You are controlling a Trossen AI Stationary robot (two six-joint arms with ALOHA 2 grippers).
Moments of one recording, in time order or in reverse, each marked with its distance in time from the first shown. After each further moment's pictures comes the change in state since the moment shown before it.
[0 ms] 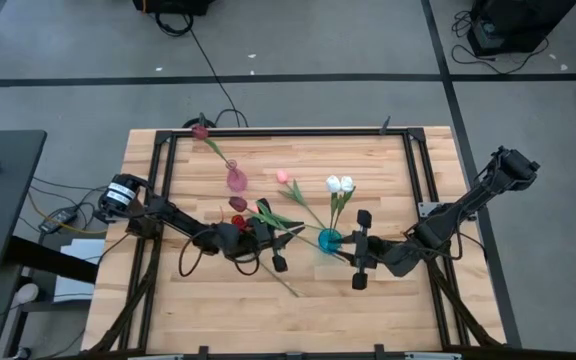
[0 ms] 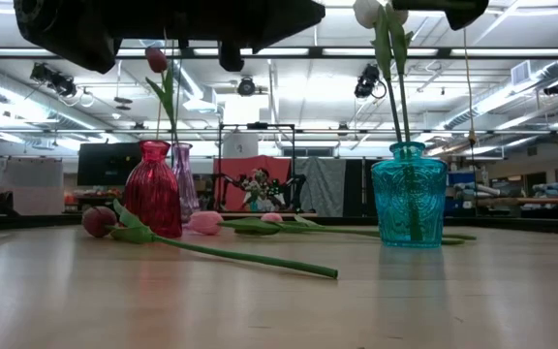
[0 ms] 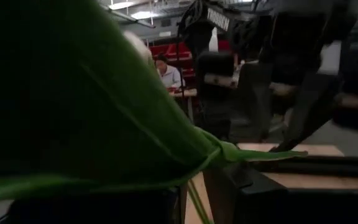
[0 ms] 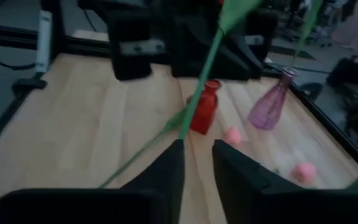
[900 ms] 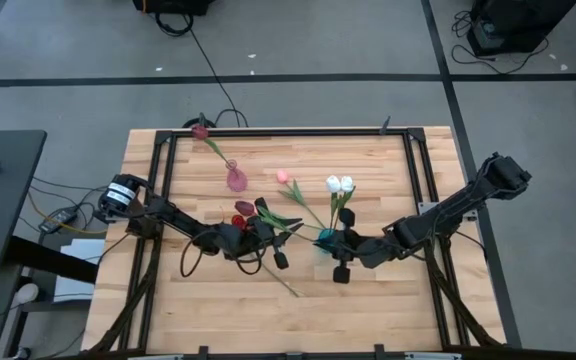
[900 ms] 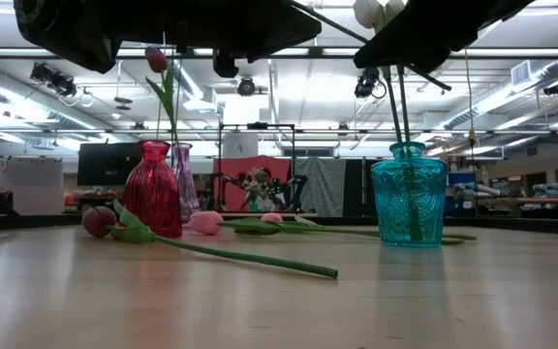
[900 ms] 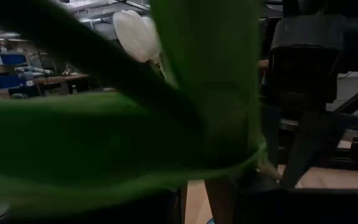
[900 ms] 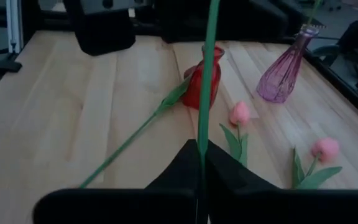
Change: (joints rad) left arm 0.000 0.000 0.000 -0.036 -0.074 -0.006; right arm -0.139 0.146 0.000 0.078 -0.139 0.054
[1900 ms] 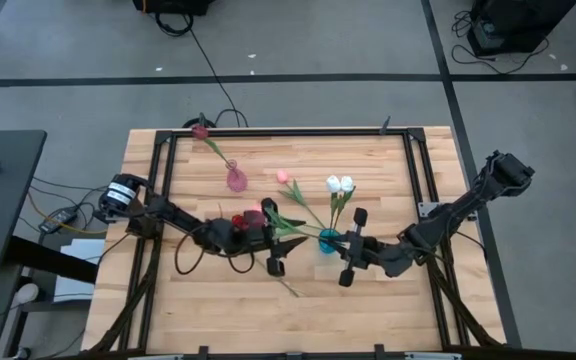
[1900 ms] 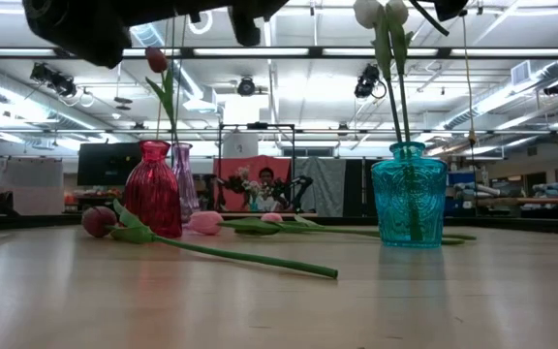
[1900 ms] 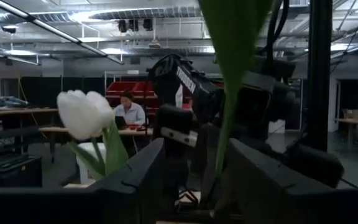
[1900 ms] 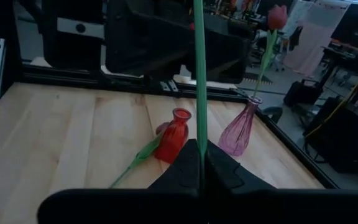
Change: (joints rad) left arm 0.014 0.000 0.036 0.180 0.267 -0.047; right arm 0.113 -0.052 0.001 0.173 0.279 -0.191
